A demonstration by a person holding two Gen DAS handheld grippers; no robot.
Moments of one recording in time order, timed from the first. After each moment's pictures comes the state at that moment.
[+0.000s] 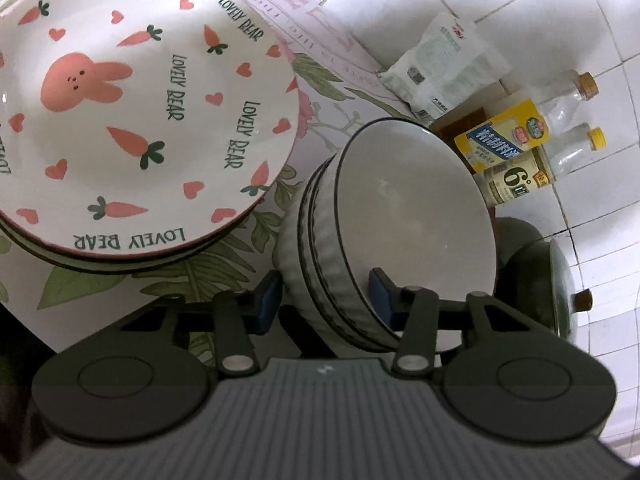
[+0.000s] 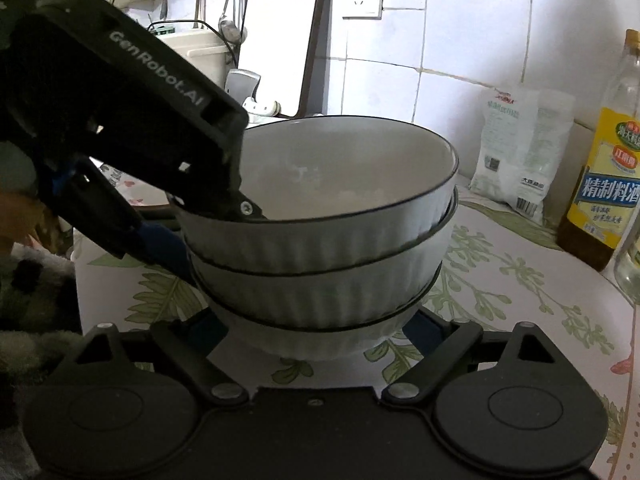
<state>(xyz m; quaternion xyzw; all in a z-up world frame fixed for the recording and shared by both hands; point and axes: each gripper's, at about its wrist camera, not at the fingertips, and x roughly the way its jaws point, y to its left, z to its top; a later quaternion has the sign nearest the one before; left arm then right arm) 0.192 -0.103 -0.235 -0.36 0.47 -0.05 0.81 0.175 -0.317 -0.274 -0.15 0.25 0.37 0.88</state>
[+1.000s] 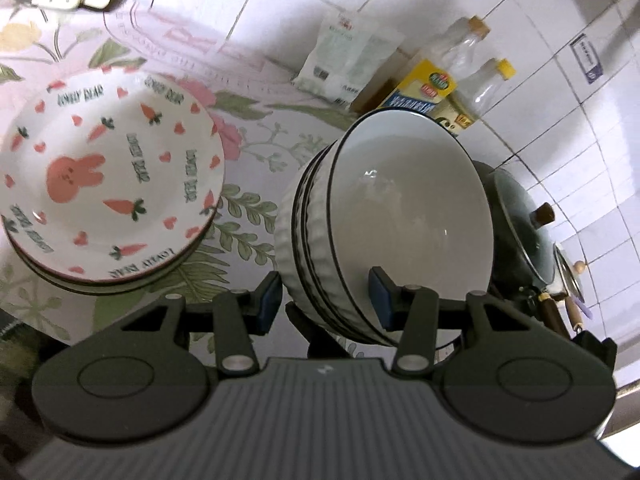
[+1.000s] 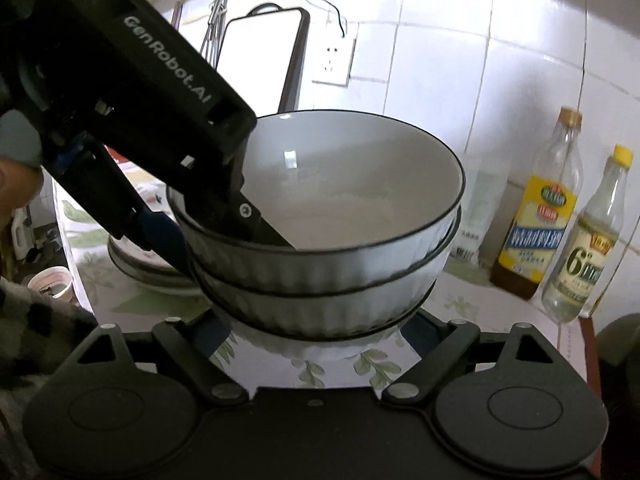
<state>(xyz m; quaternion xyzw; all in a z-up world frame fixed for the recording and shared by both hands) 0.153 -0.104 -0.156 -0.24 0.45 -0.15 0.85 0.080 -0.302 -0.221 -0.15 0.18 0.29 0.93</state>
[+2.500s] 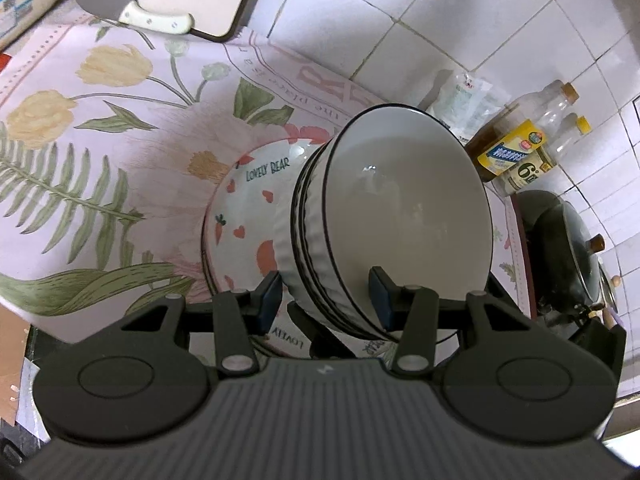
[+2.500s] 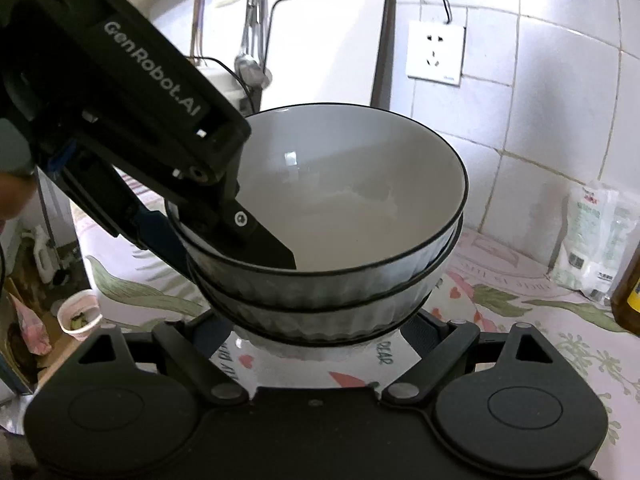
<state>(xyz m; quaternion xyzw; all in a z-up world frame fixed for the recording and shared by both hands) 0.199 0.062 -0.158 -0.22 0.49 -0.11 0.84 0.124 -0.136 -0.226 -0.12 0.23 0.32 0.91</state>
